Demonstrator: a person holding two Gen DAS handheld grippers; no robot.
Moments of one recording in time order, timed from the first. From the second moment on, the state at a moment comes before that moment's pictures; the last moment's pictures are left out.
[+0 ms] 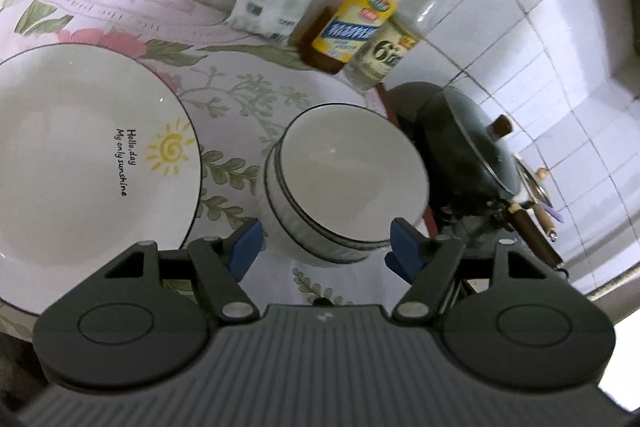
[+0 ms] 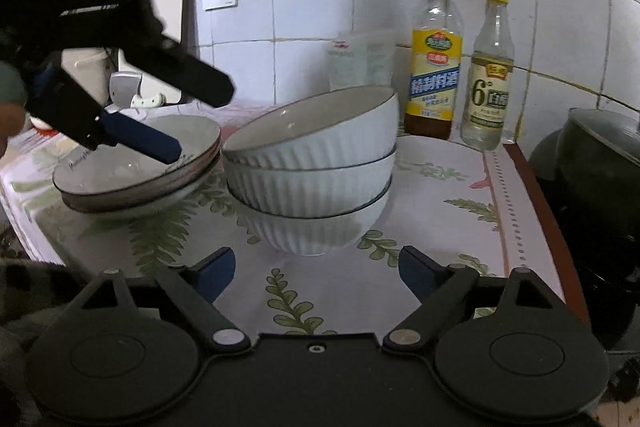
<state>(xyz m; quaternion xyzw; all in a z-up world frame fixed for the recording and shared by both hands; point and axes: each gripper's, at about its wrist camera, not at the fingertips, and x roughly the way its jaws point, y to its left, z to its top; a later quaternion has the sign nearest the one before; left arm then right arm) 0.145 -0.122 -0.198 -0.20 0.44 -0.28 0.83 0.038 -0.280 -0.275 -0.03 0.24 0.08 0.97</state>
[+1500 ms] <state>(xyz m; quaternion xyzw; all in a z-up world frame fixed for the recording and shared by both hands) 0.169 -0.164 -0.224 -0.18 0.52 -0.19 0.81 0.075 -0.273 -0.290 -0.01 0.23 0.11 0.97</state>
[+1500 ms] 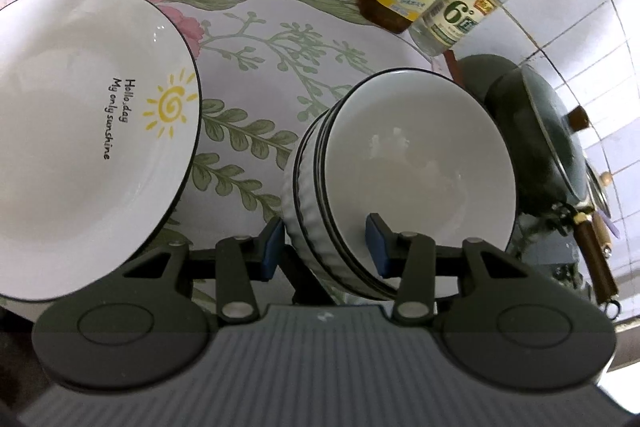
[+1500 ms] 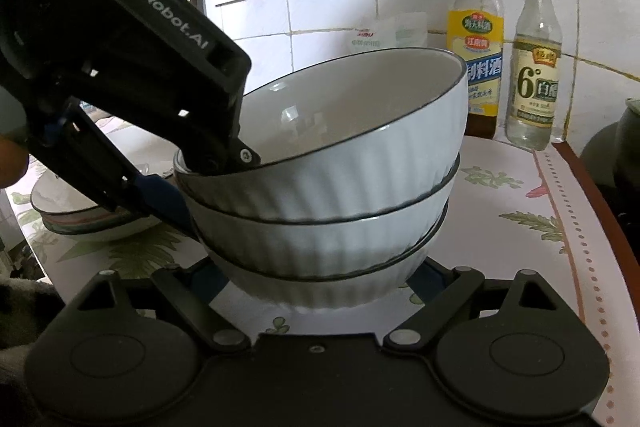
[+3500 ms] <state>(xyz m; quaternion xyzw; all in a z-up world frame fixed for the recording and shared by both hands) 0.192 0.035 -0.187 -0.20 0.50 -0.12 0.83 0.134 -0.099 -0.256 -0.03 0.27 0.20 0.94</state>
